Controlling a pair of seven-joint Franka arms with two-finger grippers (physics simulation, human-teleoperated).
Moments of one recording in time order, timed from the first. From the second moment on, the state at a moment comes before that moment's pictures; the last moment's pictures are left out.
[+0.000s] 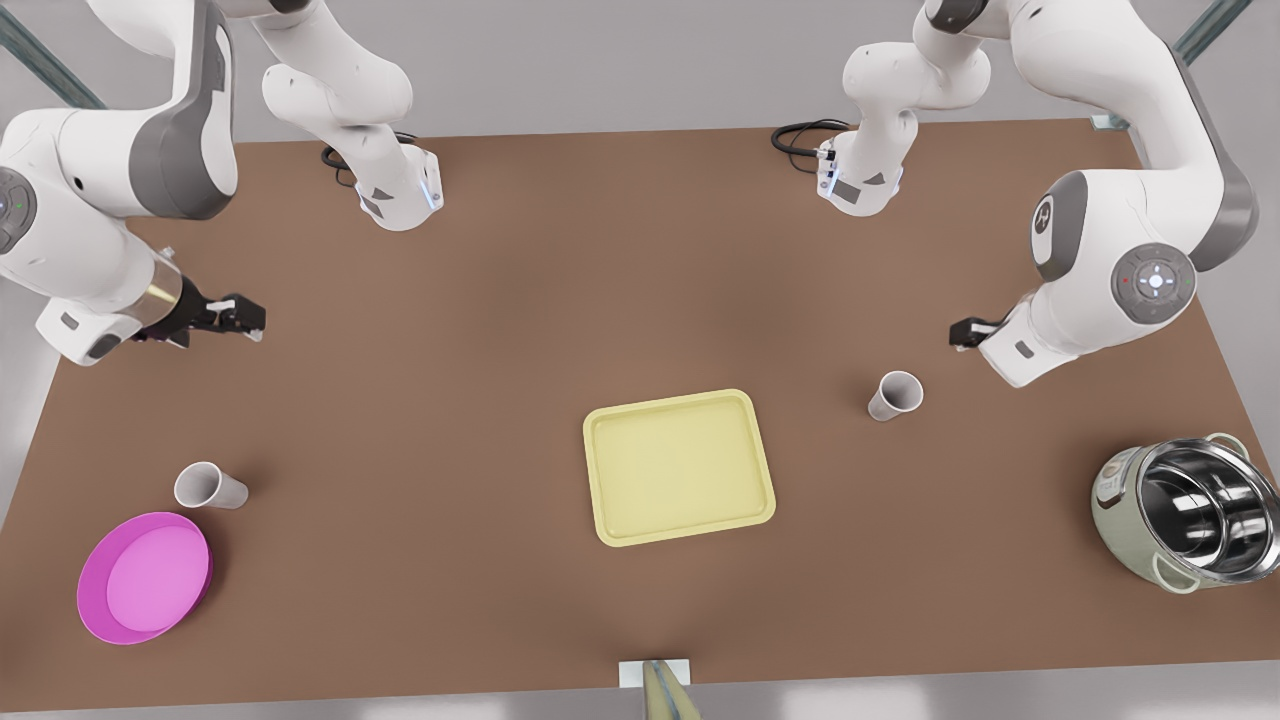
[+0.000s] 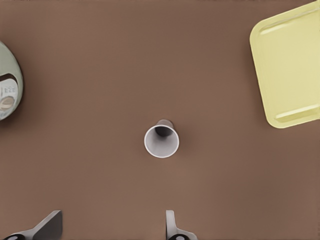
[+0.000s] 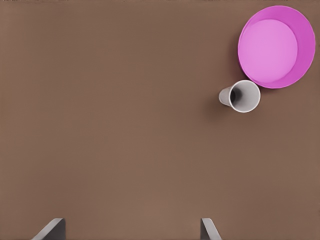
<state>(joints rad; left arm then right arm) -0.10 0.24 -0.01 -1.42 0.10 1.43 0.08 -0.01 0.07 0.02 -1.49 -0.07 1.46 -0.09</state>
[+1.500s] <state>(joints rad) -0.16 0.42 -0.11 -1.81 -0.15 2.15 -0.08 -0.37 0.80 -0.05 -1.35 0.00 2.06 -0.46</state>
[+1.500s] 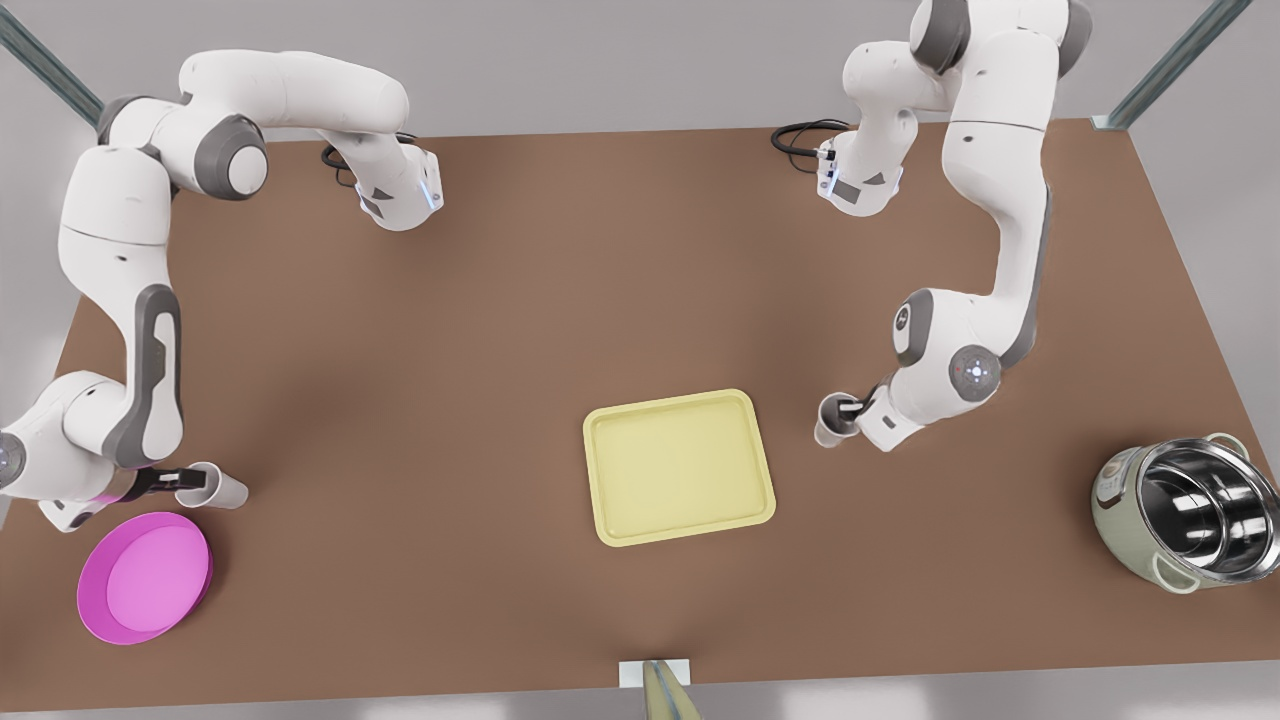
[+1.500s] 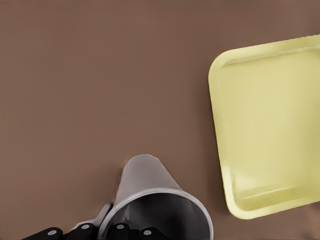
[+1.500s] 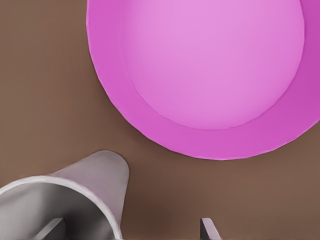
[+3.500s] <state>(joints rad) 0.00 0.37 -0.20 -1.22 0.17 1.25 -0.16 0.37 1.02 0.29 -1.09 0.01 2.24 0.28</state>
